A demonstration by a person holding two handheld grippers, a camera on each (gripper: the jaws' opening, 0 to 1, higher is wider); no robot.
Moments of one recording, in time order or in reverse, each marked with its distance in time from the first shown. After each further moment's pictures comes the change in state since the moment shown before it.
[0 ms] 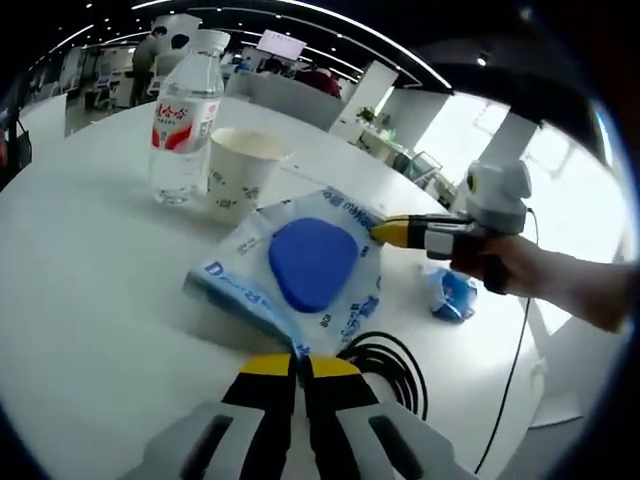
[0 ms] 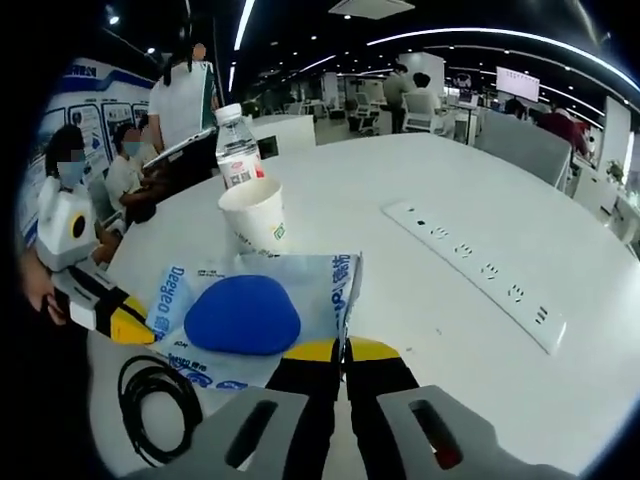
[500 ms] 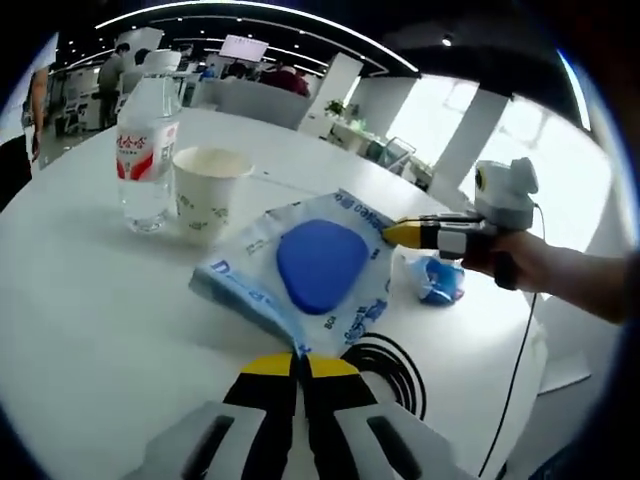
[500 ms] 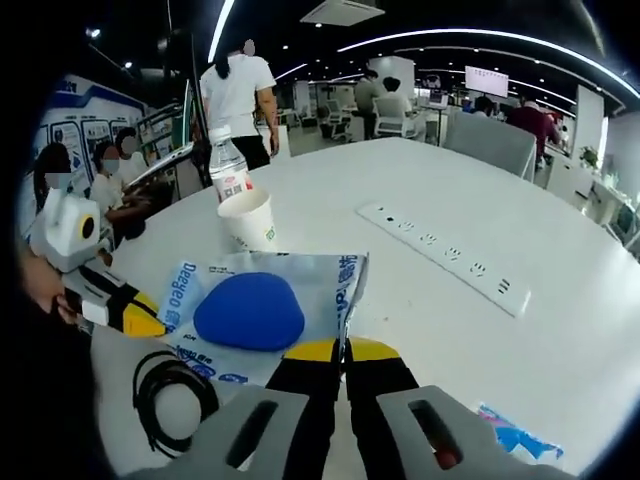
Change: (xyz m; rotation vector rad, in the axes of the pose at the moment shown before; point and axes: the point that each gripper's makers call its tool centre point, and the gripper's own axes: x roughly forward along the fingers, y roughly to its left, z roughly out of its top) left arm 0.000 -0.009 0.010 0.169 0.008 -0.068; right arm -0.047 -0.006 -0.015 0.077 -0.024 -0.104
